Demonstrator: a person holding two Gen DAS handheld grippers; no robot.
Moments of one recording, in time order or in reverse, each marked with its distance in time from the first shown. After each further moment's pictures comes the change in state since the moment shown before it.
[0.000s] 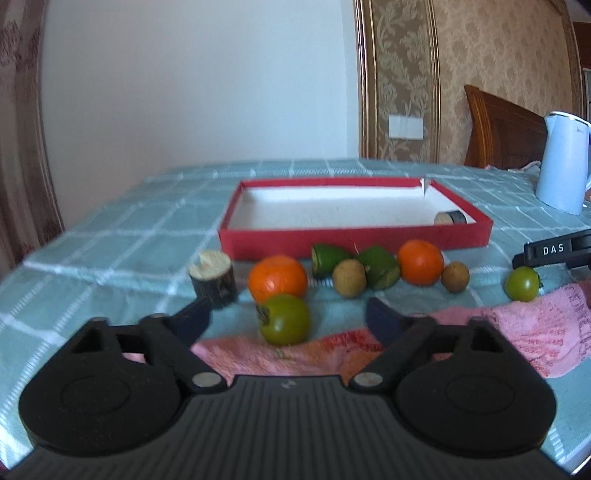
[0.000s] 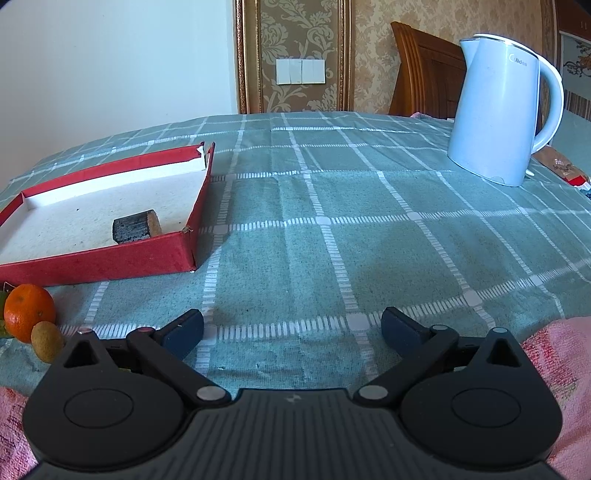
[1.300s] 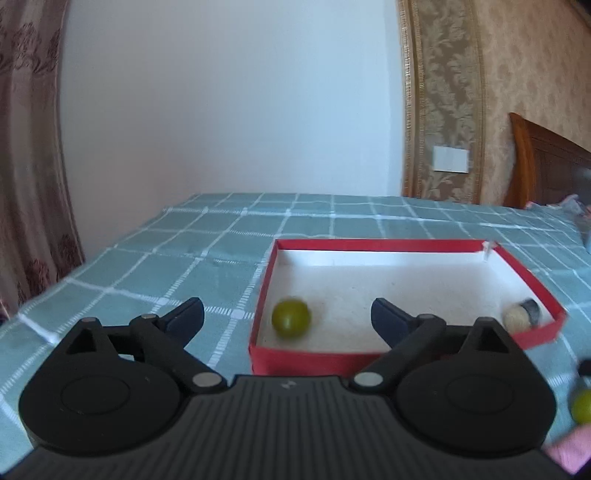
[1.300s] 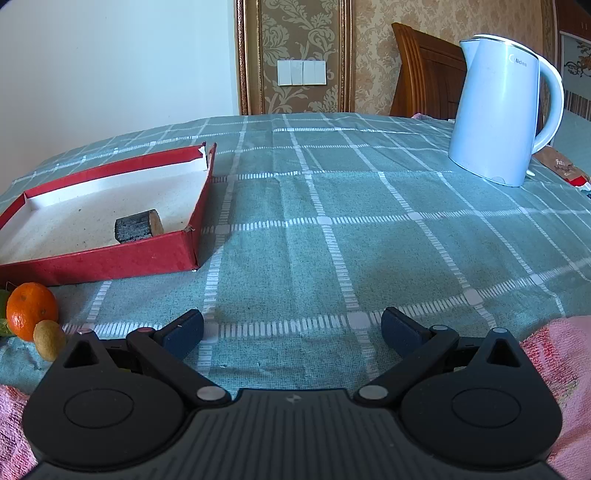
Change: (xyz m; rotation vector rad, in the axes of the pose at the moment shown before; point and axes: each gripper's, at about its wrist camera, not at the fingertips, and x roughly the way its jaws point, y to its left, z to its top) left arm 0.061 0.025 0.071 -0.041 -0.083 0.095; right arm -0.003 0.001 -0.001 -0.006 -0.001 -0.002
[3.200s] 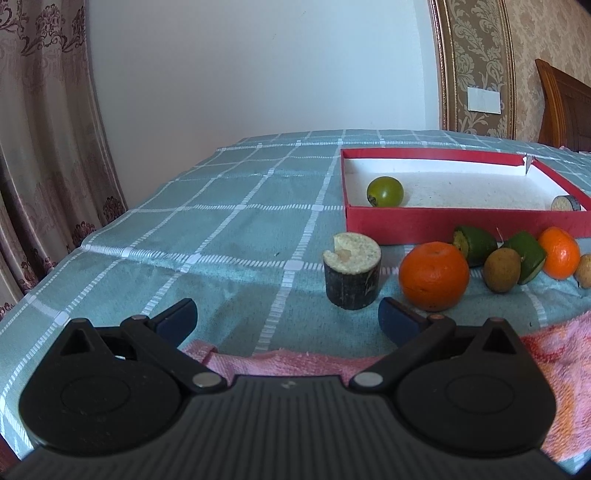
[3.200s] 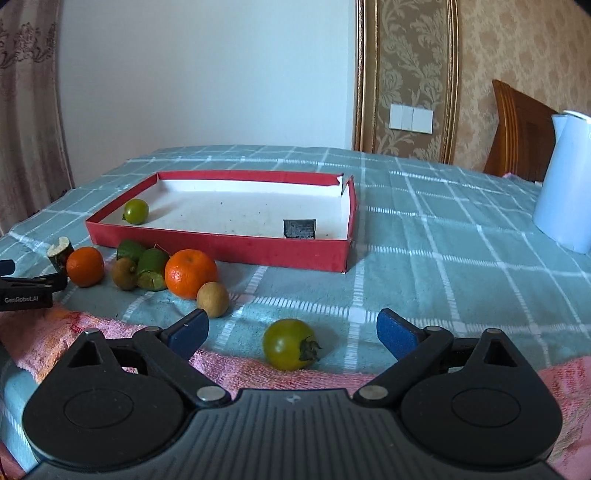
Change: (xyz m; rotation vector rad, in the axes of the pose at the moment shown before) left arm -0.025 0.039 -0.064 0.040 0.156 0.140; right arm -0.063 0.048 -0.024 -0.198 -0.095 0.267
